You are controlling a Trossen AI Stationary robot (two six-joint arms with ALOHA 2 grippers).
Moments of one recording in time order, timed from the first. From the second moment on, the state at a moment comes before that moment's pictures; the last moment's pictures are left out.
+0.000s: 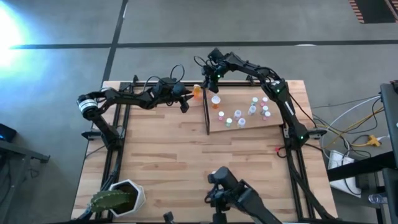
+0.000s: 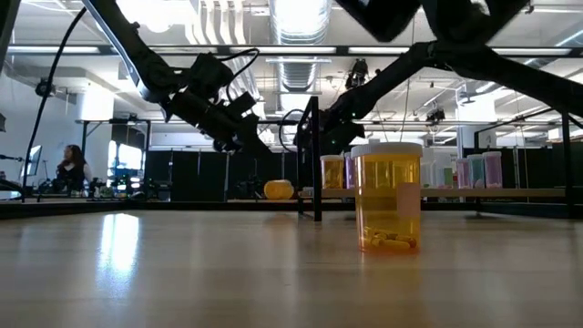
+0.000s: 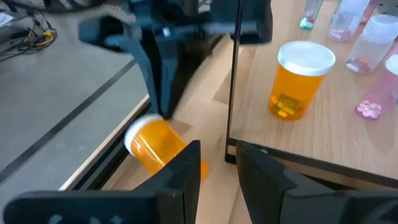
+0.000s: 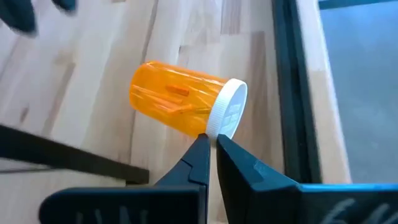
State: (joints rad) left arm 0.59 1.62 0.78 0.44 0.11 0.11; right arm -0.80 2.43 2.07 -0.74 -0.73 -0.65
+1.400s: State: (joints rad) left arm 0.15 1.26 0.70 0.27 -0.30 0.18; right arm -0.25 1.37 1.37 -0.69 -0.13 -0.42
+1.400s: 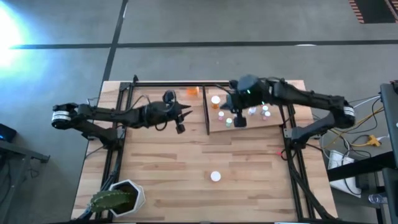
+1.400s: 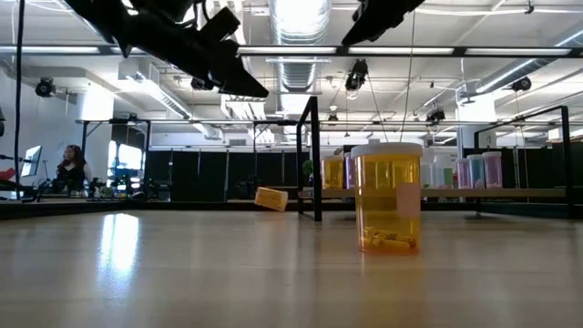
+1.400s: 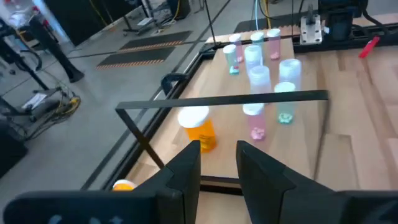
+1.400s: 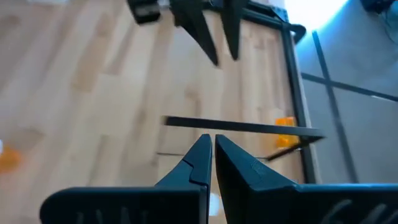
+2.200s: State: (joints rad) left arm 0.59 1.77 1.21 -0.29 0.17 0.25; right arm 0.12 1.11 0.67 -0.13 -0.13 0.05
